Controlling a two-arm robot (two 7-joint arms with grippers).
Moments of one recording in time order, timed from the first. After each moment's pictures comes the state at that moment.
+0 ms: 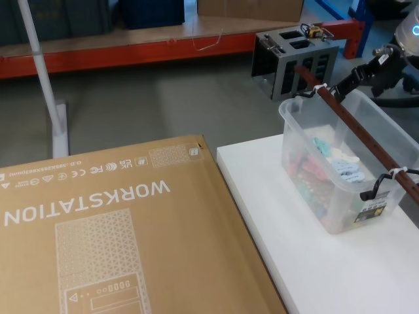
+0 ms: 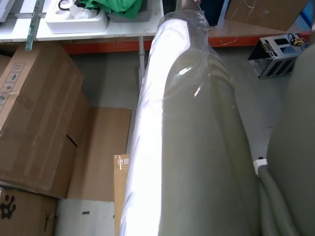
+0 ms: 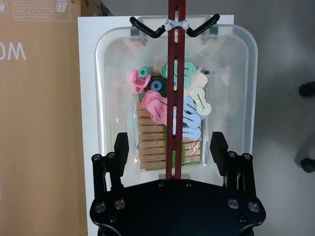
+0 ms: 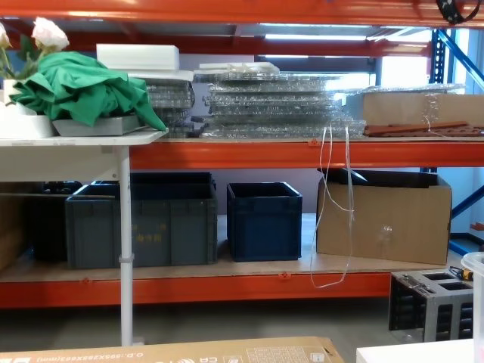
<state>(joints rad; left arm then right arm) -1.36 0.09 -0.04 -1.47 1.48 -0.06 -1.41 1.23 0.78 -1.00 -1.05 -0.31 0.05 1.30</state>
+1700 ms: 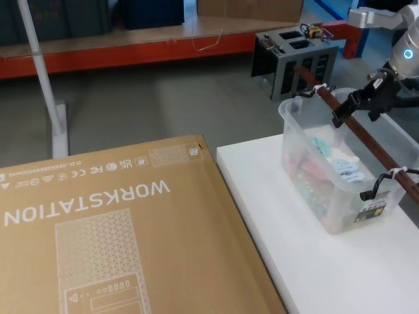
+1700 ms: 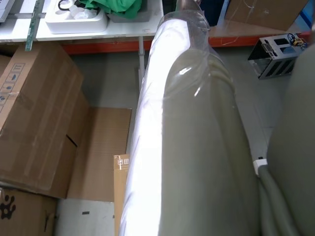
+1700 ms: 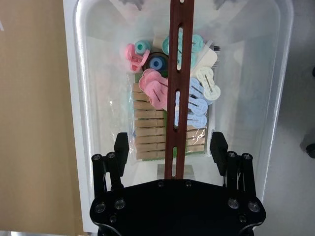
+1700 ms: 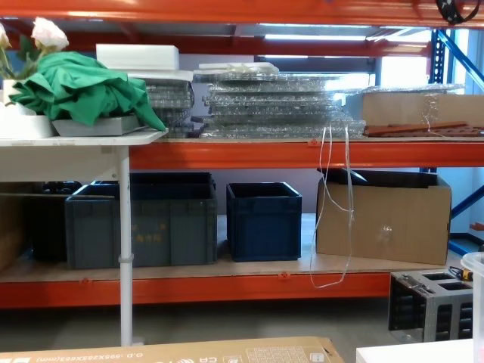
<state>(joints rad) -1.36 0.09 -0.04 -1.47 1.48 -0.06 -1.41 1.21 0.73 -1.04 -0.96 -0.30 -0.01 1.32</state>
